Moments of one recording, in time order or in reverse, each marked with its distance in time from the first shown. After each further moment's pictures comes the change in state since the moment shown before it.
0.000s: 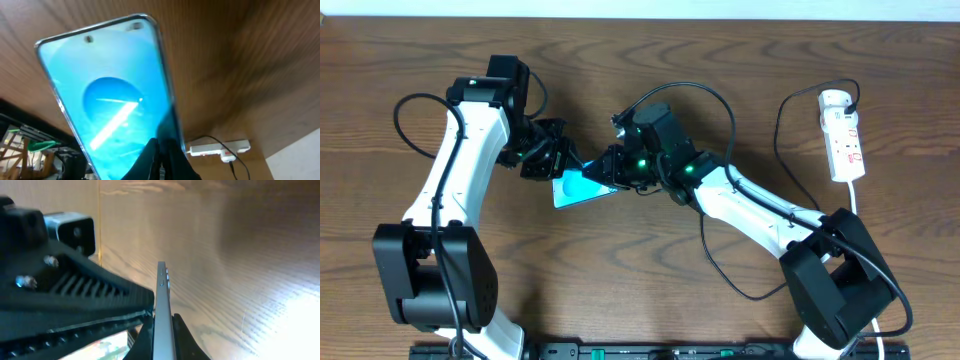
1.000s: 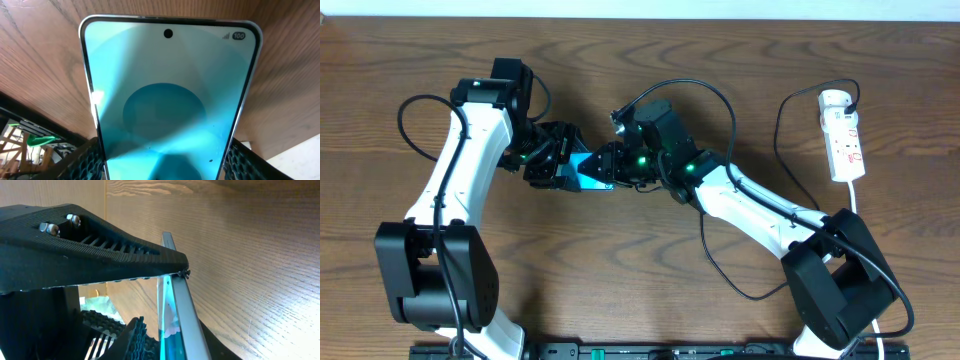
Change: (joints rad) left arm -0.008 0.002 -0.012 0.000 0.008 -0.028; right arm -0.004 -0.003 0.006 0.014 -0.013 0.001
